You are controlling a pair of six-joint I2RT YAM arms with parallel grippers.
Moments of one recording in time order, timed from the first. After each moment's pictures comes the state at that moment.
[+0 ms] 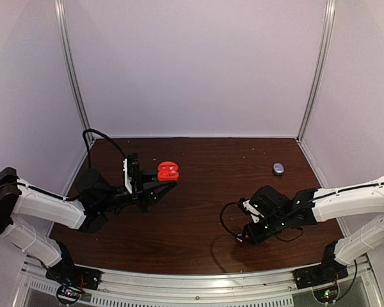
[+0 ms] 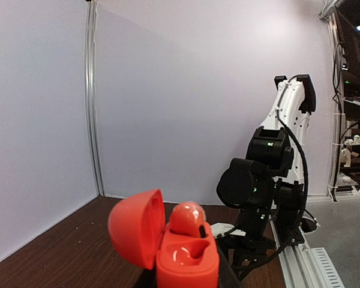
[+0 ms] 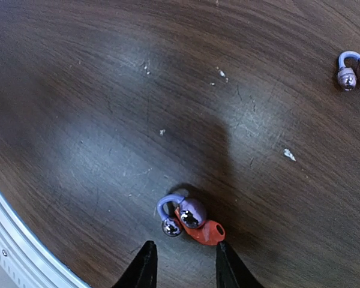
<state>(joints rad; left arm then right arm) -0.86 1.39 0.44 1.26 0.50 -0.10 0.98 1.31 0.64 -0.43 0.00 0.50</state>
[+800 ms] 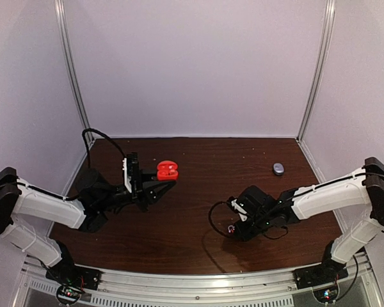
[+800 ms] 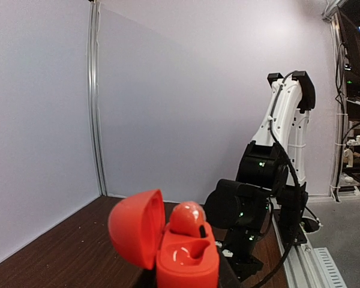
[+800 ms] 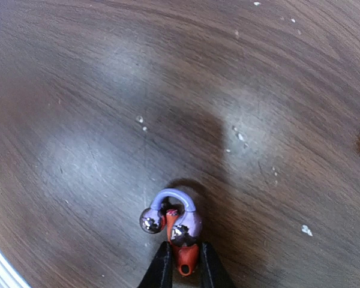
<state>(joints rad) -0.85 1.39 0.44 1.26 0.50 -0.10 0.96 1.51 0.69 -0.28 0.03 0.46</state>
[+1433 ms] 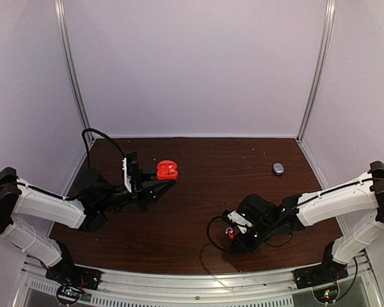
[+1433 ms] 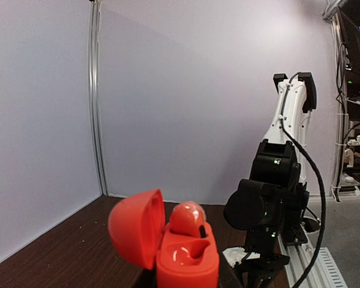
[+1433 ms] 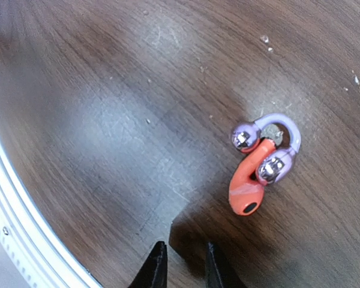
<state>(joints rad) -0.84 1.39 0.44 1.25 0.50 -0.10 1.04 1.47 0.66 -0.30 -0.14 0.41</state>
